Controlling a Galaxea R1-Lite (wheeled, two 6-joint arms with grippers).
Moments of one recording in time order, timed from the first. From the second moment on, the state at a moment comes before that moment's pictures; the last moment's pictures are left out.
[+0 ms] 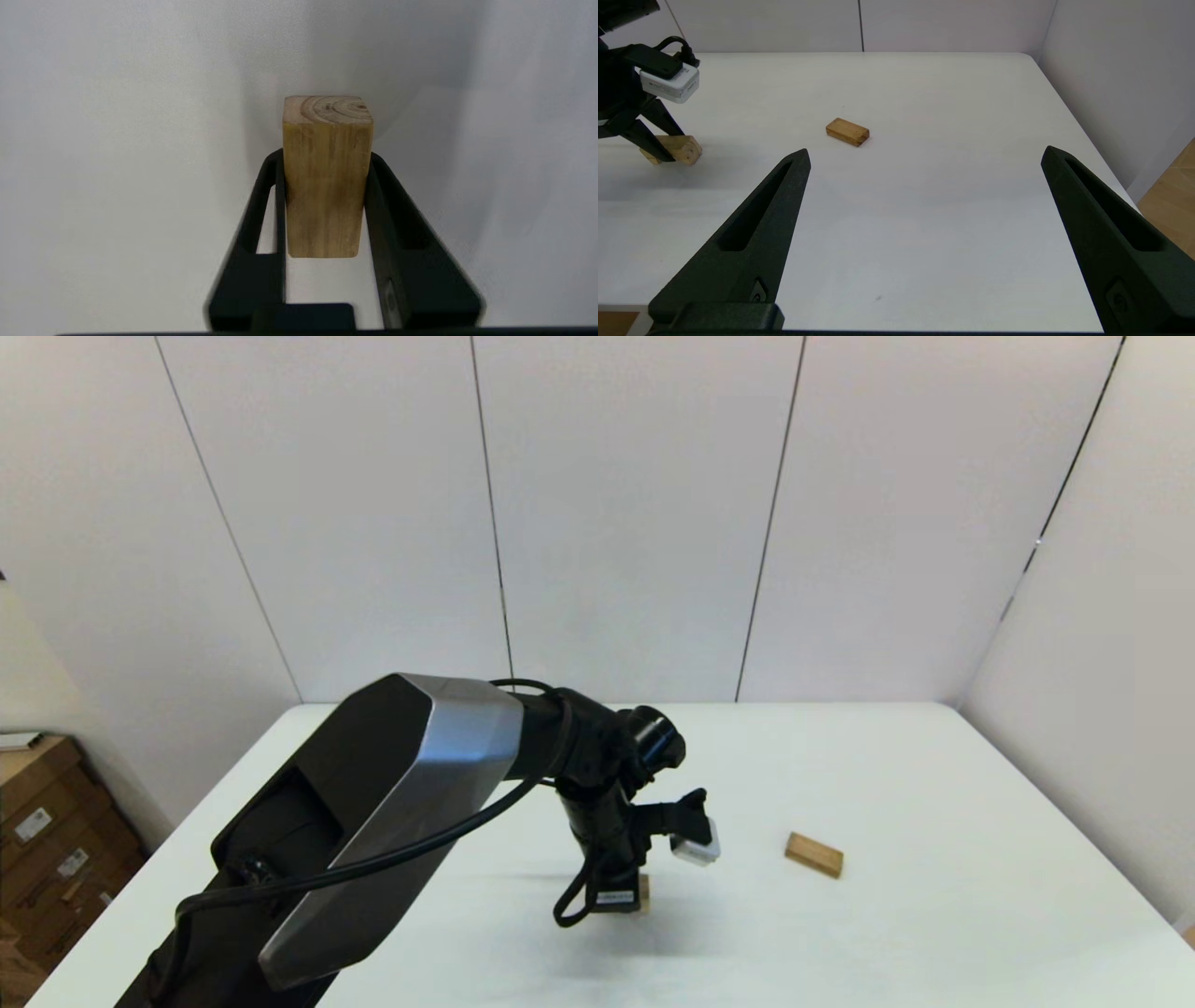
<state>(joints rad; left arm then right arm) -0.74 2.55 -1.97 0.77 -0.12 0.86 0.00 0.00 -0.03 0.08 0.00 0.00</state>
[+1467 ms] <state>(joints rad) -0.50 2.00 -1.94 0.93 -0.12 0.43 0.00 0.00 -0.03 0.08 0.00 0.00</state>
